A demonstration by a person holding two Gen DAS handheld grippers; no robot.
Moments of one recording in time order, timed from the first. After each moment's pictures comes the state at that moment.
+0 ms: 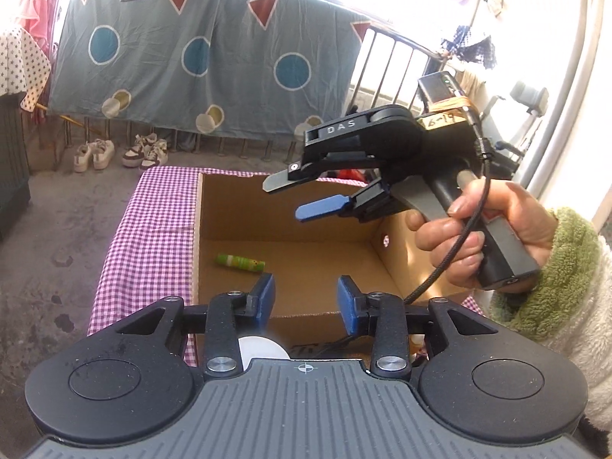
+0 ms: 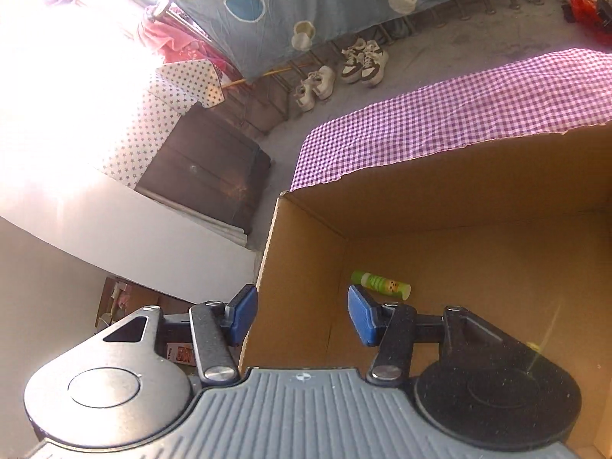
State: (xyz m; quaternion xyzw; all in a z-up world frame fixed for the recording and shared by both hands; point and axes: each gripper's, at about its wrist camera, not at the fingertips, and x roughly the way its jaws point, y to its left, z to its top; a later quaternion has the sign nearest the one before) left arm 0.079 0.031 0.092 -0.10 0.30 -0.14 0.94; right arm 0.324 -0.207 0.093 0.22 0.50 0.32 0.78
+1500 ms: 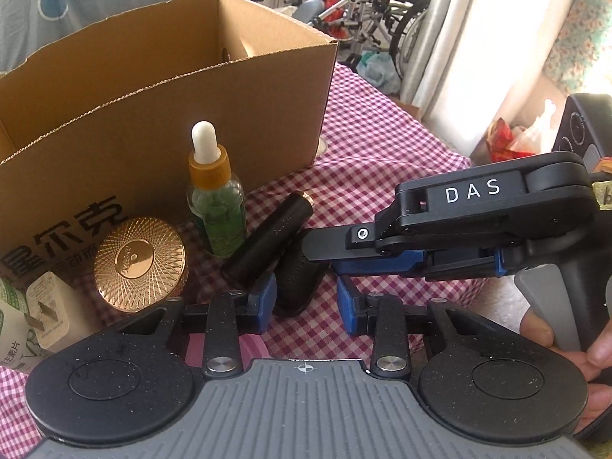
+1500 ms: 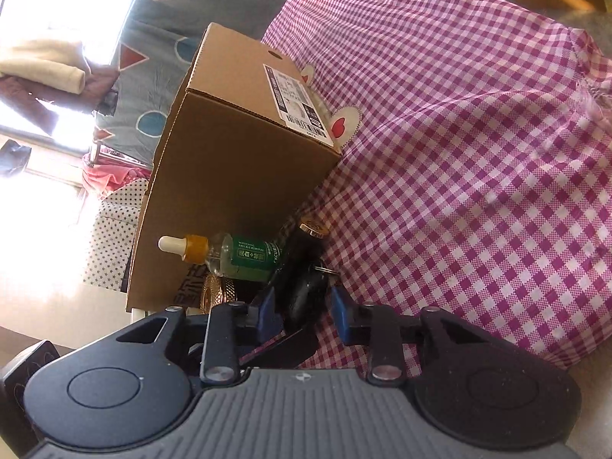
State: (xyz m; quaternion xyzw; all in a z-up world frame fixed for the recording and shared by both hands) left arm 0.085 -0.132 -0.021 0.07 0.45 -0.26 0.85; right arm 0.122 -0.389 -0.068 0.44 0.45 0.17 0.76
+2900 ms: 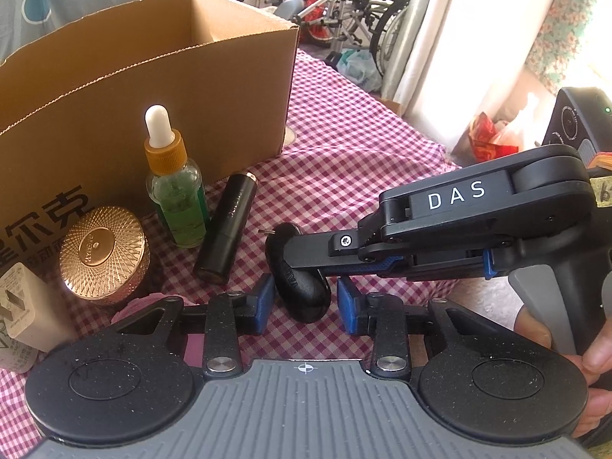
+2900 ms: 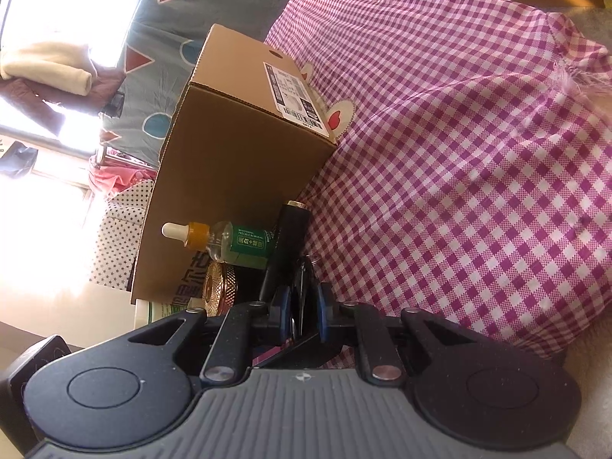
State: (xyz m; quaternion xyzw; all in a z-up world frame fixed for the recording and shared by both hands) left arm 0.072 -0.146 -0.027 0.07 0.45 -0.28 0.84; right arm 0.098 -0.395 -0.066 0.45 0.44 0.17 0.76
